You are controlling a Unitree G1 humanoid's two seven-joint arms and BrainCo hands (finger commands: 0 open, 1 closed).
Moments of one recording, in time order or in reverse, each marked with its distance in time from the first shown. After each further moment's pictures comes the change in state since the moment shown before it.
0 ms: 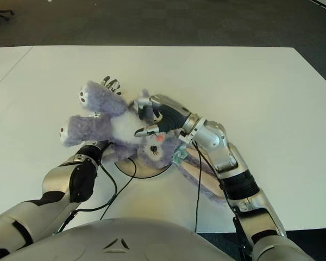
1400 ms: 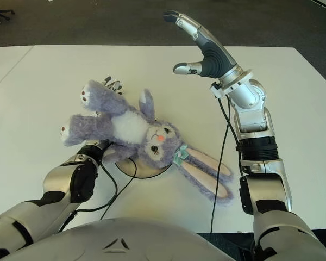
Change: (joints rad) left arm -0.002 -0.005 -0.015 0.000 0.000 0.001 0.051; right arm -0.281 -0.064 -0.265 0.279 0.140 -0.163 -0.080
